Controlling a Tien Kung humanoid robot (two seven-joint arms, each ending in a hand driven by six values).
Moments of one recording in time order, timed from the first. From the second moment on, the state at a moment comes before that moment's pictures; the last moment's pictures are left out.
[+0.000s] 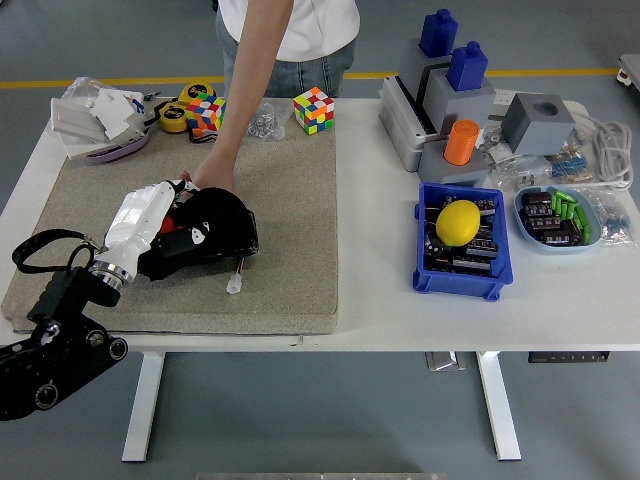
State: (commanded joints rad) left arm -0.49 0.43 -0.59 -1.09 1.61 0.65 0.00; right arm 0.06 -0.43 1.19 0.38 -0.68 -0.15 -0.17
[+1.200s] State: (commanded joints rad) left arm -0.34 0.50 -0.86 -1.02 1.66 0.65 -0.02; right arm 0.06 -0.43 1.21 0.38 -0.68 -0.15 -0.17
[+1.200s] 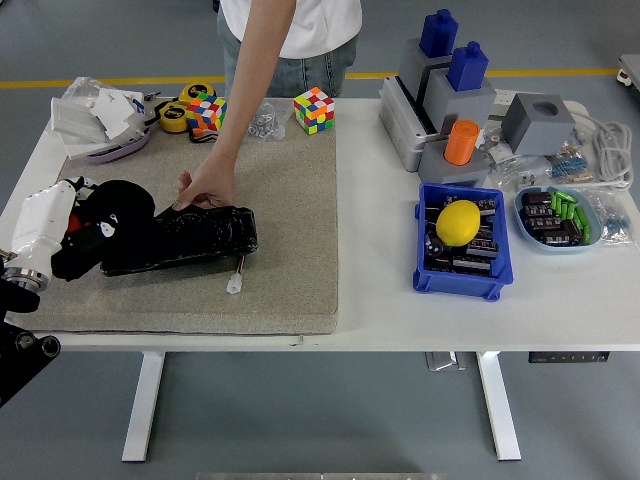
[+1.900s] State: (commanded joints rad) left arm -0.35 0.49 -0.82 -1.03 1.65 0.65 -0.02; right arm 0.06 -0.43 1.21 0.38 -0.68 -0.15 -0.17
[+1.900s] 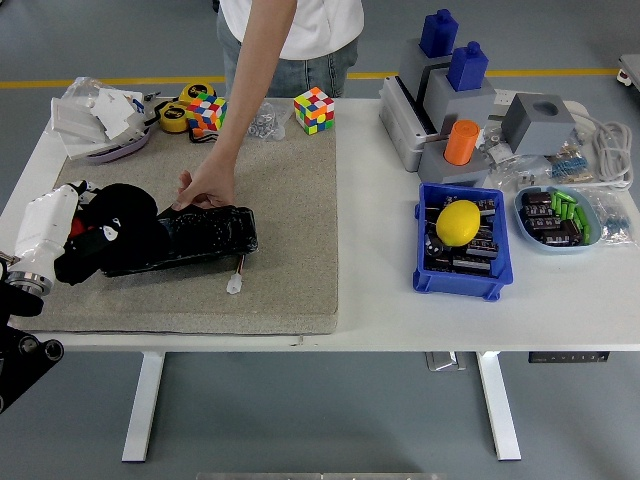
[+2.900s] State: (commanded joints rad) left arm -0.48 0.44 -0.60 -1.07 1.62 0.65 0.01; right arm 0.06 -0.44 1.19 0.38 -0.68 -0.15 -0.18
